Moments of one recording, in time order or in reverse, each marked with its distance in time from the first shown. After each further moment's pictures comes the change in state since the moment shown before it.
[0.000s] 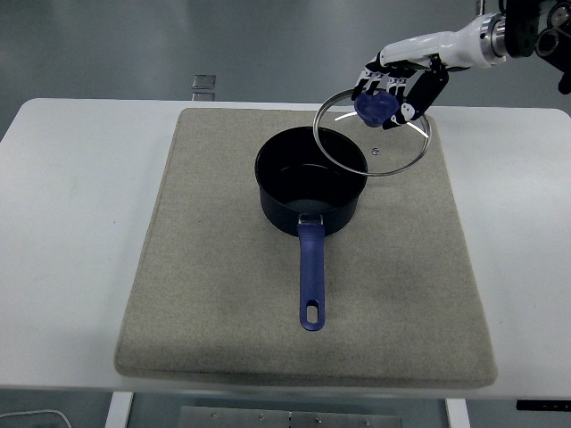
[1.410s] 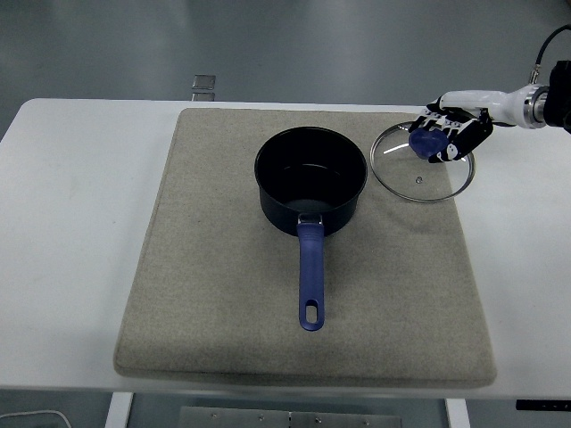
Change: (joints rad) left arm 0.000 0.000 0.000 0.000 0.000 0.000 0.000; right arm -0.265 -0.026 0.045 -0.118 -0.003 -0.151 -0.006
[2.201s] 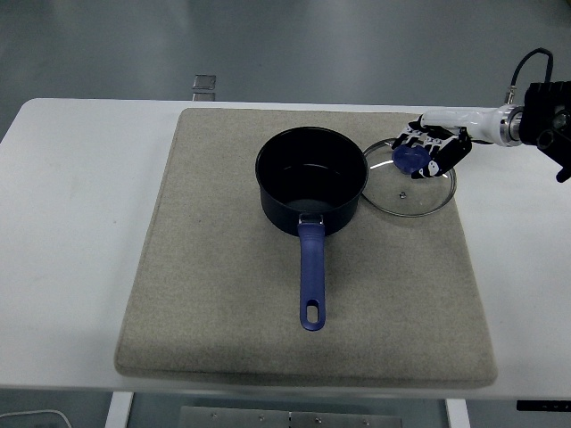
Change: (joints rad) left arm 0.001 0.000 0.000 0.000 0.000 0.000 0.000; right arm -0.036 0.039 0.000 0.000 0.001 -0.033 -0.004
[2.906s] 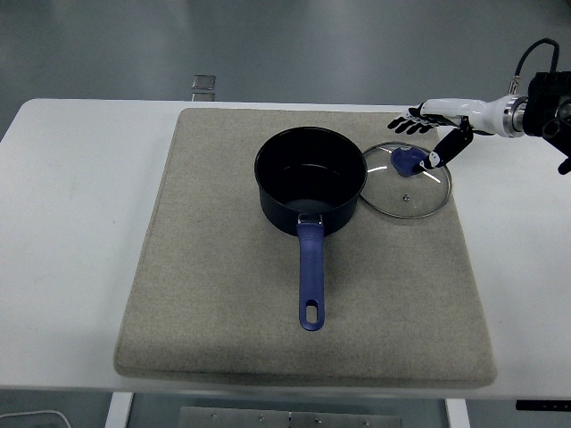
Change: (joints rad) left arm 0.000 0.000 0.000 0.000 0.000 0.000 0.000; right arm 0.009 -0.011 0.064 0.002 0.029 0.043 0.000
